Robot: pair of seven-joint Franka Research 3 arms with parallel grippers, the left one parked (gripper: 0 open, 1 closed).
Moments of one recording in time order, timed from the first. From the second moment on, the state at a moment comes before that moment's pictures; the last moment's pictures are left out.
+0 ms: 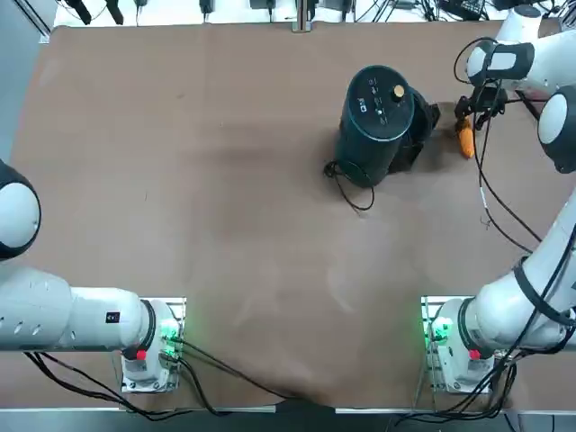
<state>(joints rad) -0.06 0.55 -0.15 -1.89 0.00 2.26 -0.17</state>
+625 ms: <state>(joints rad) -0.06 0.54 -0.14 -1.87 0.00 2.25 -0.18</state>
